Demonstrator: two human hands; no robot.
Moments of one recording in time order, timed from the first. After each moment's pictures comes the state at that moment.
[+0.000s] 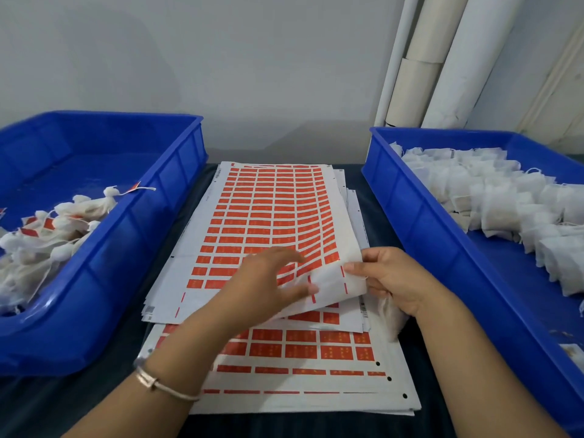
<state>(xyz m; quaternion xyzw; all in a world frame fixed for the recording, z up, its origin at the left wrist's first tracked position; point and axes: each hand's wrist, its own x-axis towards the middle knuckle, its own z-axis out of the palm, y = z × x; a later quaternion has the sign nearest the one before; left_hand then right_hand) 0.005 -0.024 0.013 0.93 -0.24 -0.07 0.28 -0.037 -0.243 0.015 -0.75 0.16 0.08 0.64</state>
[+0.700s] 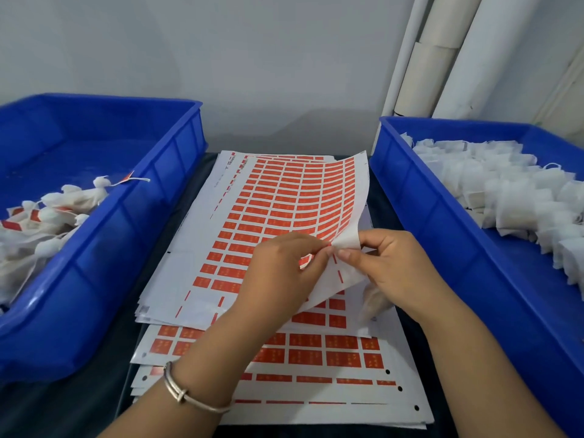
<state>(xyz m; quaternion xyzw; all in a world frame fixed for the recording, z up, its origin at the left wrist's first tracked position) -0.007 -0.051 0.022 0.87 -0.25 0.14 0.40 -0.049 -0.208 0.045 -0.84 0.02 -0.08 0.54</state>
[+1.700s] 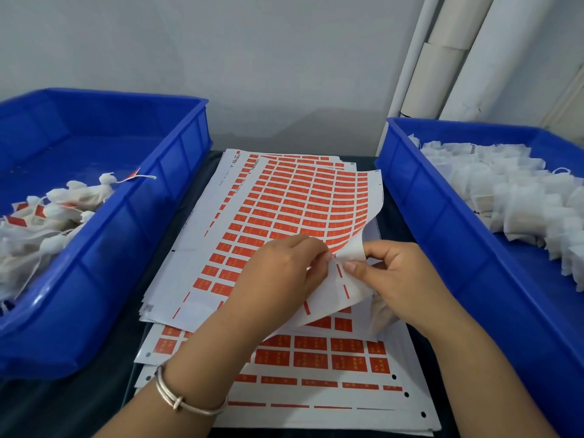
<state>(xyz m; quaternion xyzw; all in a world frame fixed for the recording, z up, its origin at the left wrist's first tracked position) -0.005 -0.038 0.027 0.88 -0.33 0.17 0.30 -0.057 -0.200 0.046 -0.85 0.04 -0.06 0.52</state>
